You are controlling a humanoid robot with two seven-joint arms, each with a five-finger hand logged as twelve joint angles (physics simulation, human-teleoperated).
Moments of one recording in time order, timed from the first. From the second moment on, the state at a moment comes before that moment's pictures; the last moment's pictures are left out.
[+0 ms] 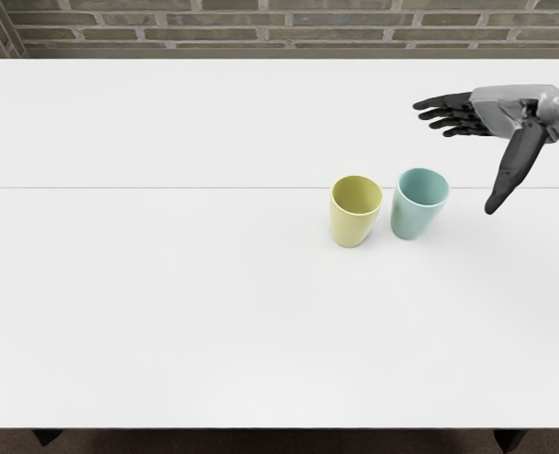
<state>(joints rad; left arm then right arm) -0.02 0.00 0.26 -0.14 0.08 -0.12 -0.03 1.29 -0.98 0.19 1.28 -0.54 0.61 -0.10</state>
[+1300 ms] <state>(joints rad) -0.02 0.00 0.26 -0.14 0.08 -0.12 -0.03 1.18 -0.49 0.26 1.44 -1.05 0.15 -0.61</state>
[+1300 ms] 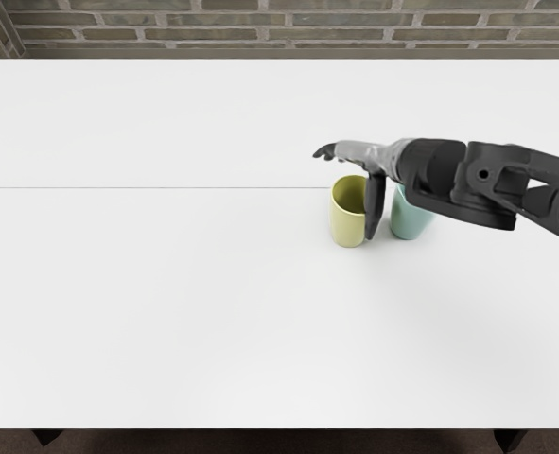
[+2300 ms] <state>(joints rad) -0.02 0.00 0.26 -0.14 0.08 -0.12 -0.03 1.14 -0.46 0.28 1.40 -1.08 0.10 -0.61</state>
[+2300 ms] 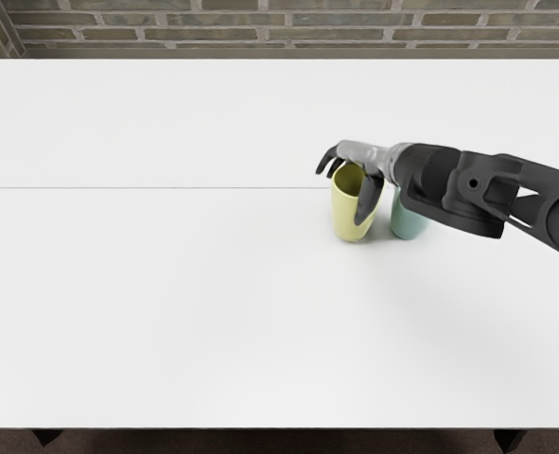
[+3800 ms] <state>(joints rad) -0.02 0.00 0.26 -0.14 0.08 -0.12 -0.03 1.15 -0.81 0.61 1.61 -0.83 0.33 -0.61</state>
